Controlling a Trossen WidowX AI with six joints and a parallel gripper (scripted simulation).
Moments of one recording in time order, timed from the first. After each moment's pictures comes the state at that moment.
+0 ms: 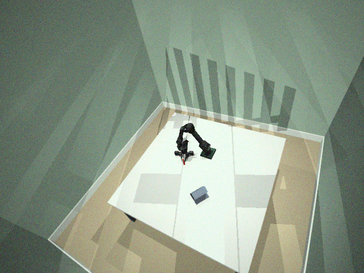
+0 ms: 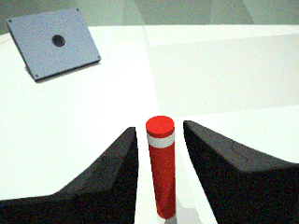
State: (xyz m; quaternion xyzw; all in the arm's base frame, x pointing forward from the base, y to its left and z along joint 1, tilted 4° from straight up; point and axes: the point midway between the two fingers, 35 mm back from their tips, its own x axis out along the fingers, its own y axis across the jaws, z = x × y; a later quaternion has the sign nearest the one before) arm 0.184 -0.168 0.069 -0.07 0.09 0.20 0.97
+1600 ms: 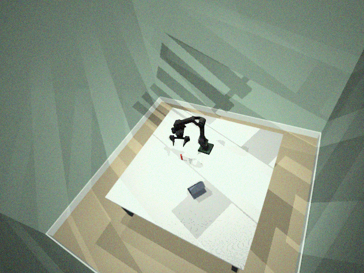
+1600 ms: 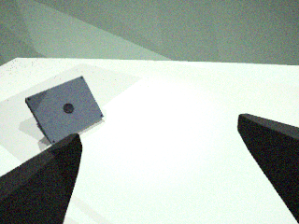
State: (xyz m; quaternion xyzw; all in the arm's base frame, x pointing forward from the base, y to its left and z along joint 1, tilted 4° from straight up) arm 0.183 -0.154 0.226 -0.07 0.11 0.16 0.98
